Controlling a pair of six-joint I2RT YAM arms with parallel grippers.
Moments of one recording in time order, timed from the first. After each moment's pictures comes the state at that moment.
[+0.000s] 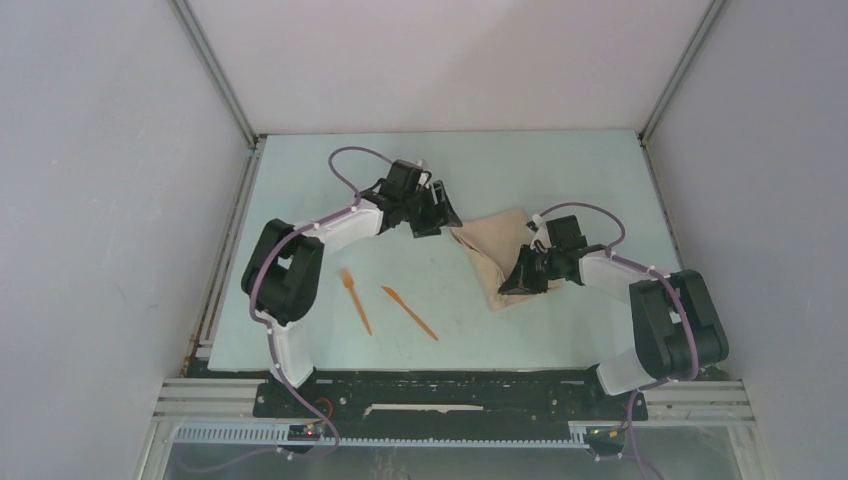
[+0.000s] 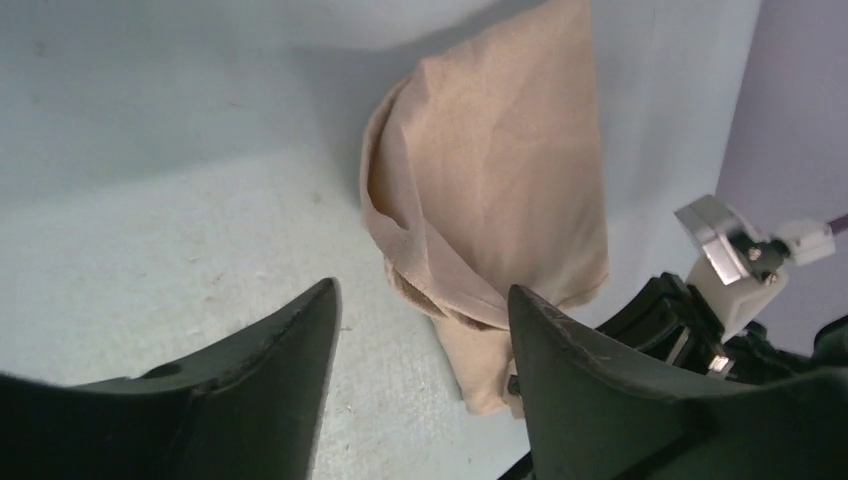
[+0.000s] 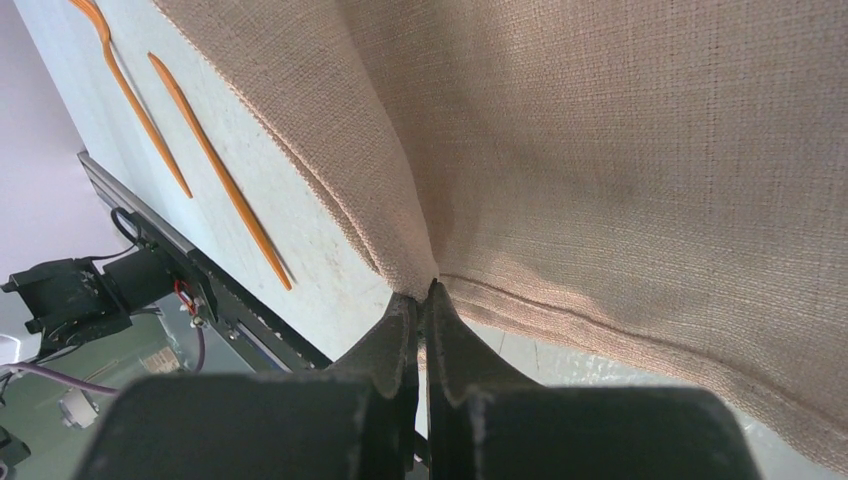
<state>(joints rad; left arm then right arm) -0.53 1.89 1.35 -0.25 0.28 -0.75 0.23 1.50 0.68 -0.24 -0.60 0.47</state>
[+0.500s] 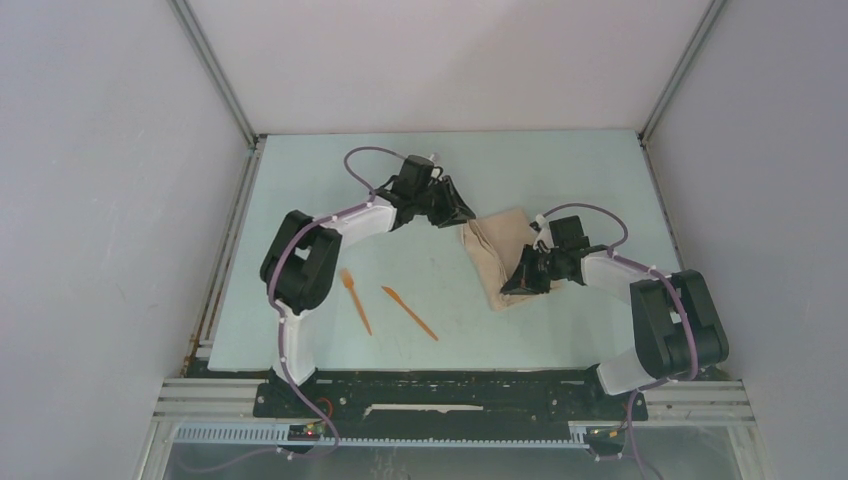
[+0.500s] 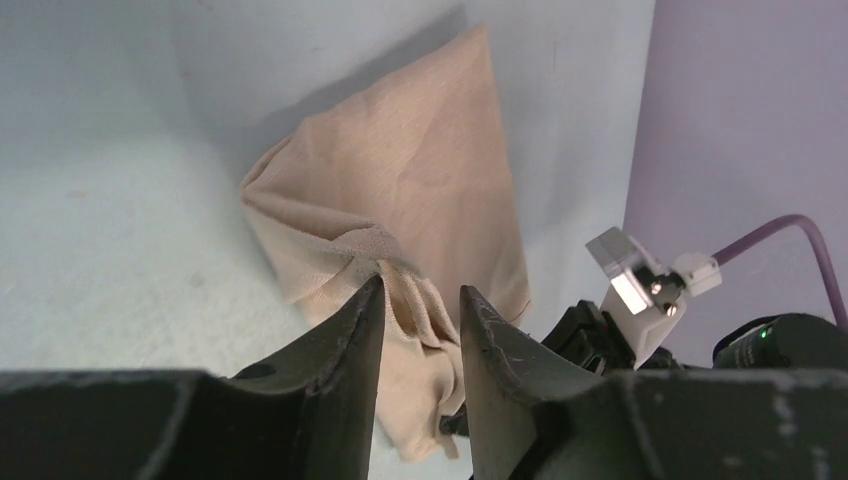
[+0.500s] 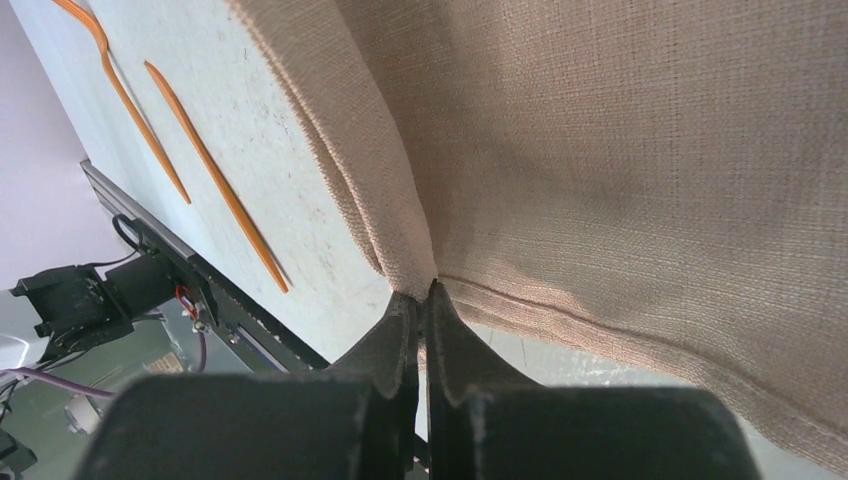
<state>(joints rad) -0.55 1.98 1.39 -0.08 0.38 -0.88 0.21 1.50 0.68 -0.24 -0.60 0.47</state>
